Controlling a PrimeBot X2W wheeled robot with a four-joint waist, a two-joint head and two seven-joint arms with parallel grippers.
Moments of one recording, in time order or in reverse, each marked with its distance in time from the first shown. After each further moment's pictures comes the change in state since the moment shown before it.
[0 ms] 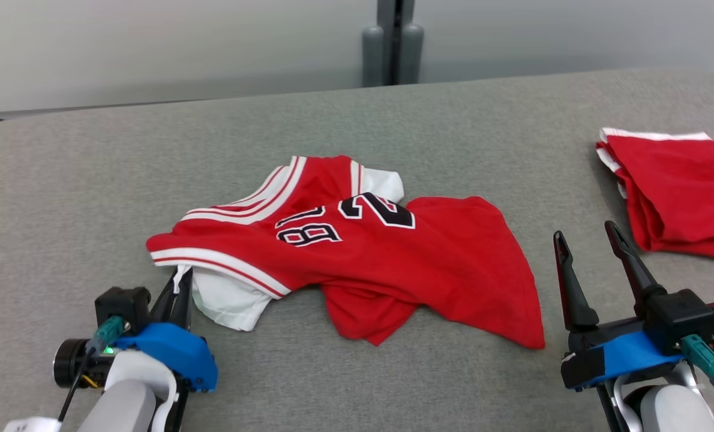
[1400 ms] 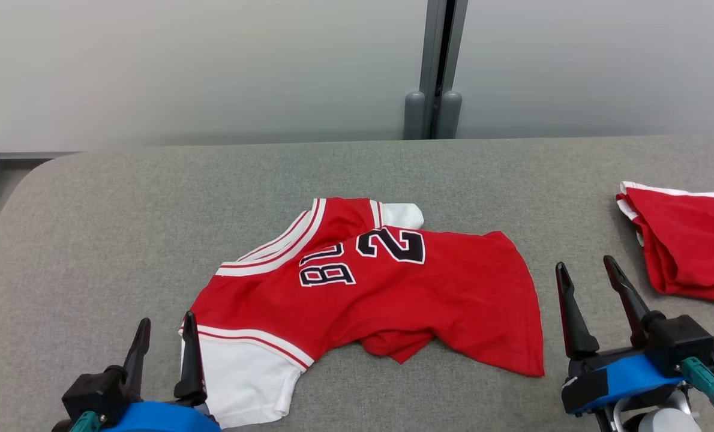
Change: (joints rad) left arm 0.365 0.032 0.074 -0.471 -0.072 0.169 -0.058; right arm 0.041 0.000 -0.010 0.082 0.062 0.000 -0.038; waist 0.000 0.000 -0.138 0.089
